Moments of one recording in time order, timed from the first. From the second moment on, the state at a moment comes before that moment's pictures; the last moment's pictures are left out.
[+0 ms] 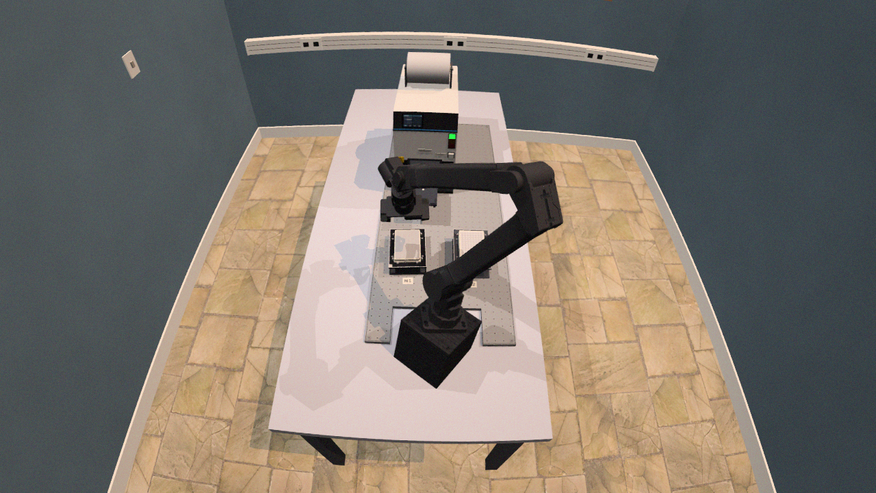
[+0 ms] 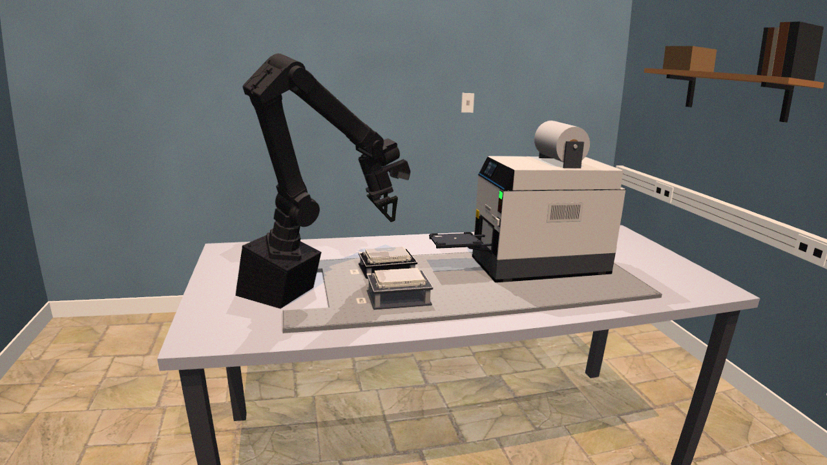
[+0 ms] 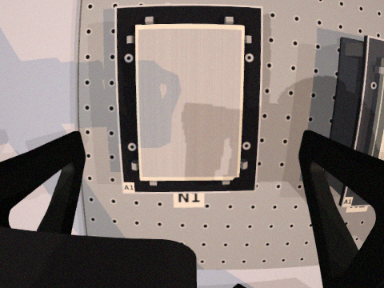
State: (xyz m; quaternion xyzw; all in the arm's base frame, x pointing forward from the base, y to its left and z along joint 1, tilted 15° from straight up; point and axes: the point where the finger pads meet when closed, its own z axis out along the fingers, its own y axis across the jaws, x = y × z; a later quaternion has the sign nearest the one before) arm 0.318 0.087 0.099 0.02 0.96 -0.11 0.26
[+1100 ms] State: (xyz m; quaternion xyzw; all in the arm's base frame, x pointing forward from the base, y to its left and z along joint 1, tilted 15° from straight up) arm 0.316 0.087 0.107 0.02 0.96 -0.11 0.26
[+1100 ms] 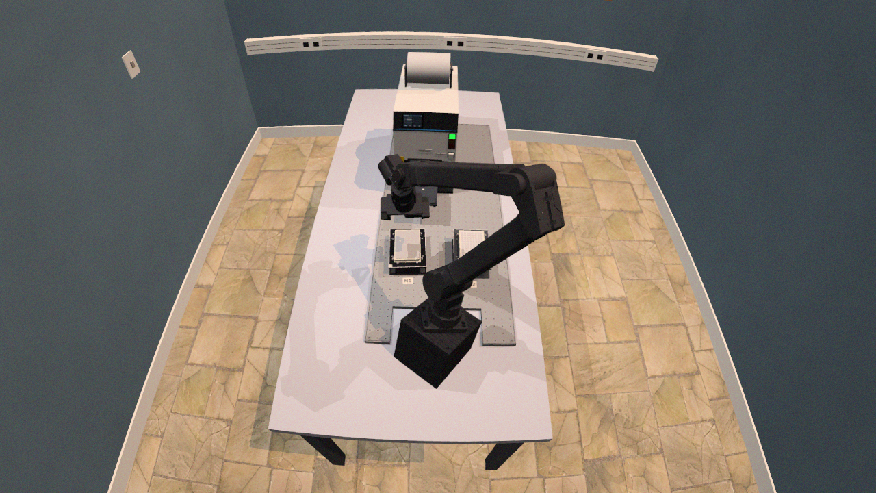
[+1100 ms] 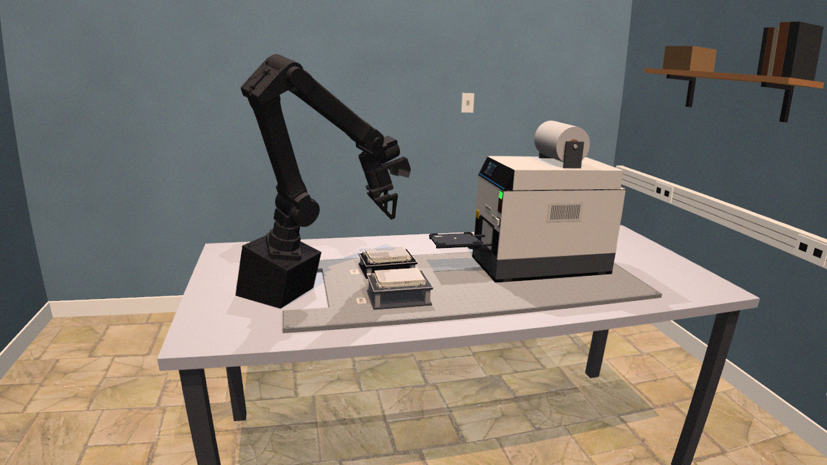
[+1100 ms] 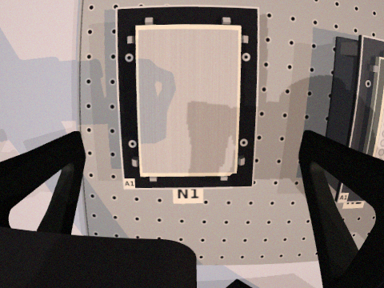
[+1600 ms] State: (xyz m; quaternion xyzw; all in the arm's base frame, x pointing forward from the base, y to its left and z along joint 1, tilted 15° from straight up) arm 0.312 0.074 0.103 0.03 0.97 -0.10 0.20
